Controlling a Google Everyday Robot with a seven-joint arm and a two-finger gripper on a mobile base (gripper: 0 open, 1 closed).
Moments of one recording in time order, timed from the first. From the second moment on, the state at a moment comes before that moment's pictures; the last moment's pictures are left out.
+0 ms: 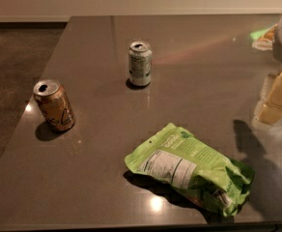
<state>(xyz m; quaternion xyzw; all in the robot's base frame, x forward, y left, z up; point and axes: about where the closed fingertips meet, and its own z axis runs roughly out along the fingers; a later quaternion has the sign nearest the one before) 0.438 -0.216 0.978 -0.60 0.78 -0.04 0.16</state>
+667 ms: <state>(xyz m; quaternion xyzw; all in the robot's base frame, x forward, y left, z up) 0.432 -0.203 0.968 -0.60 0.78 -0.02 0.15</state>
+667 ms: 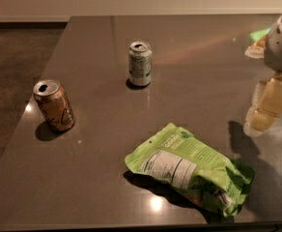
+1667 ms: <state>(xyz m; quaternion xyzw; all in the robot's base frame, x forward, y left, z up) 0.361 -0.149 0.933 -0.60 0.79 0.08 0.13</state>
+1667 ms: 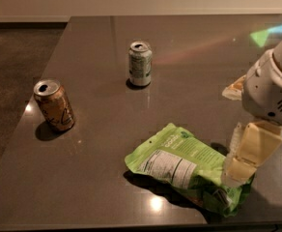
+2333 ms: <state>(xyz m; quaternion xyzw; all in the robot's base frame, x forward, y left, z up) 0.334 -0.131 0.901 -0.60 0.78 0.09 0.15</state>
